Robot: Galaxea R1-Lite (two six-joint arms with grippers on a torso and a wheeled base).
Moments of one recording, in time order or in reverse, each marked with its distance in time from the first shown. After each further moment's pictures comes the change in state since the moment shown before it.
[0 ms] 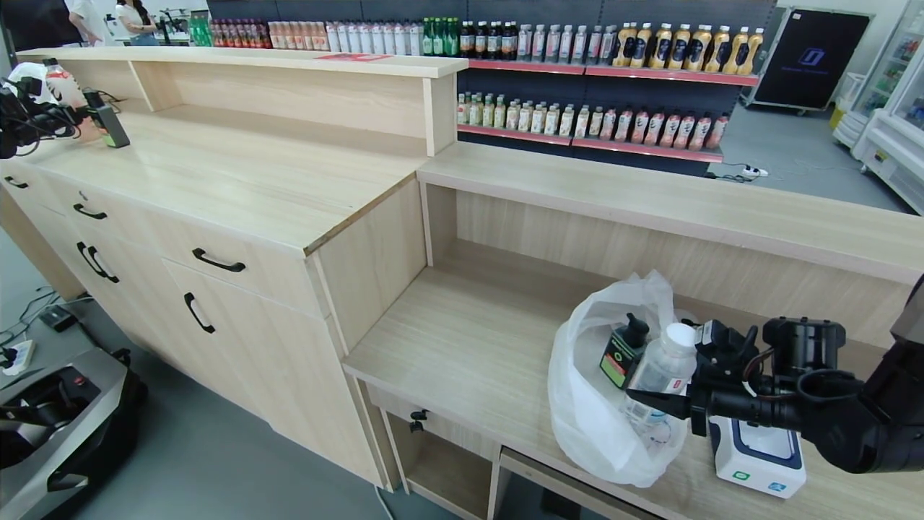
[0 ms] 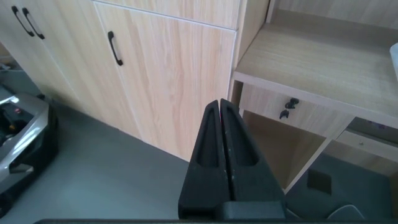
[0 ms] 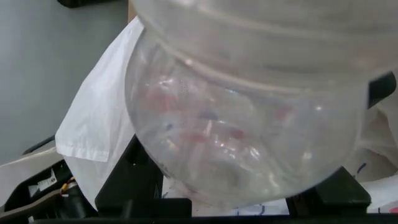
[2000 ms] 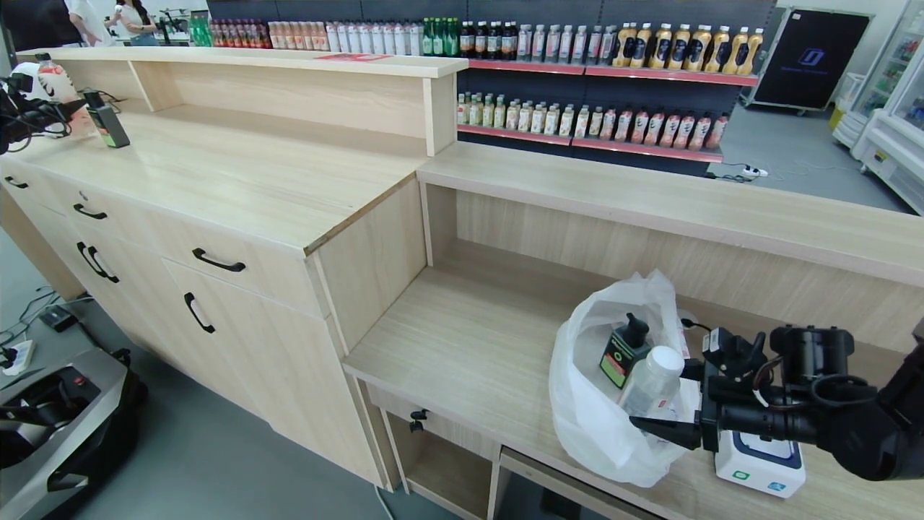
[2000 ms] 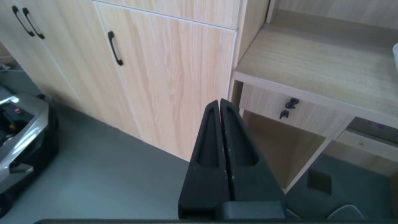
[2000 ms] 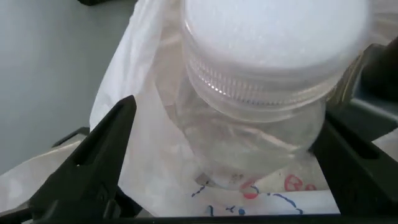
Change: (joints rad) left arm 0.000 0.000 0.000 0.000 0.000 0.000; right arm -0.019 -0.072 0.049 0.119 0.007 0.002
